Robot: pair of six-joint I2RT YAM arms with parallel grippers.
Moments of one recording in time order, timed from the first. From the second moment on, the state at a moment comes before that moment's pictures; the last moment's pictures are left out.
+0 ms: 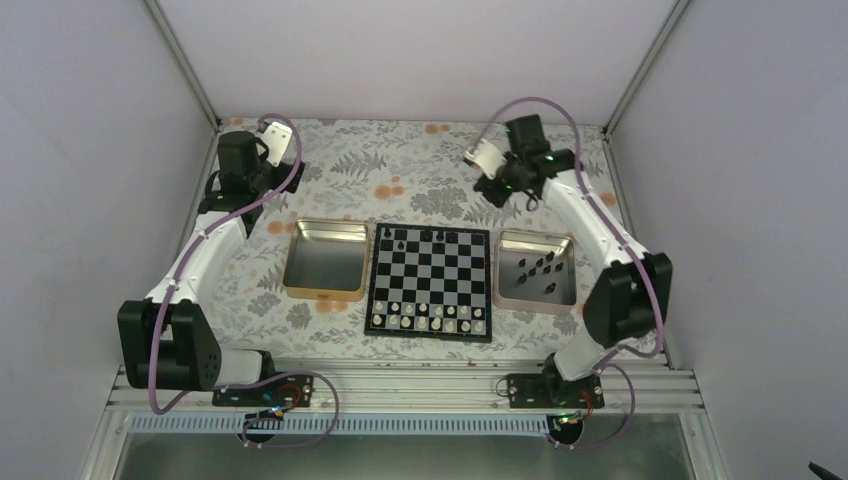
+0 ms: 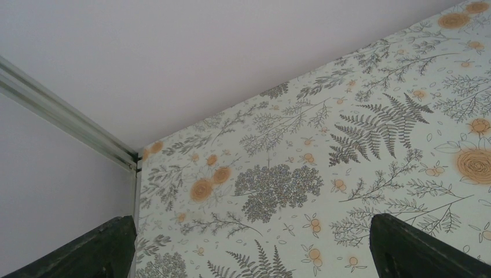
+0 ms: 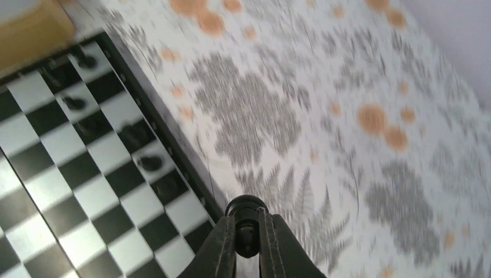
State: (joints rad) left arm -0.03 1.34 1.04 -0.14 -0.01 0.38; right arm 0.27 1.59 1.42 -0.80 -0.23 -0.60
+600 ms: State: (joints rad) left arm -0.03 1.34 1.03 -0.14 0.00 0.38; right arm 0.59 2.02 1.65 -0.81 -0.30 -0.63
